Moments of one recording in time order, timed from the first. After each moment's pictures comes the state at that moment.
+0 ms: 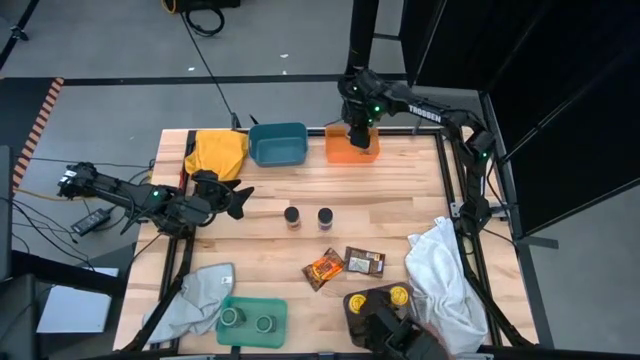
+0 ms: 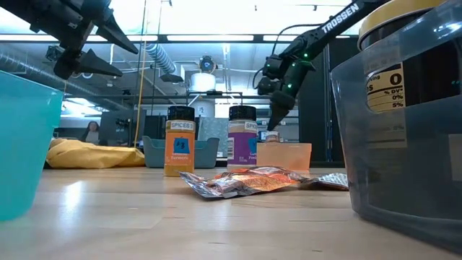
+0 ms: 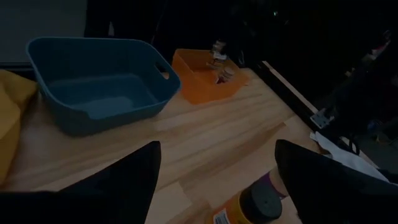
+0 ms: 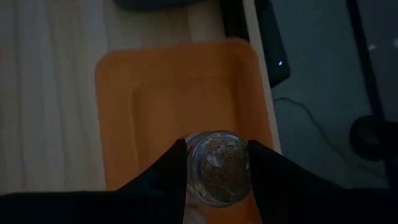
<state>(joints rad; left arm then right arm) -0.30 0.62 0.54 -0.47 -0.91 -1.01 -0.79 1.99 1.68 -0.81 -0.23 -0.60</state>
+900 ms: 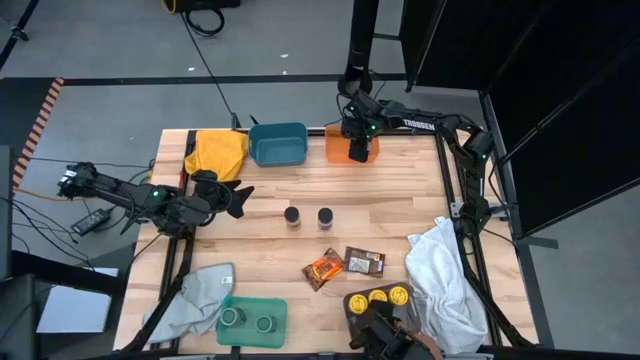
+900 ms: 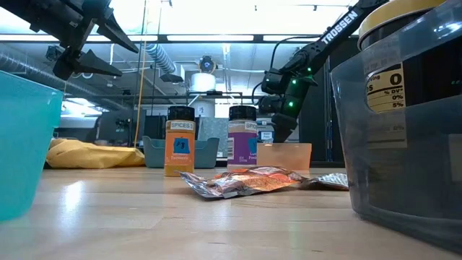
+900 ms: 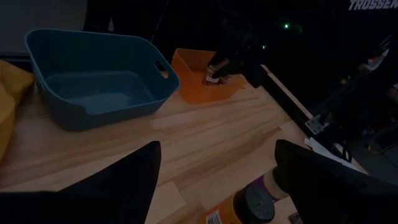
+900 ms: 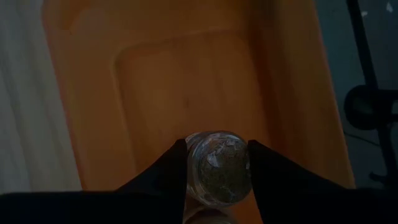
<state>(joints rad) -0.30 0.62 0.54 -0.46 -0.91 -1.06 -0.73 1.99 1.46 -0.61 -0.09 -0.50</state>
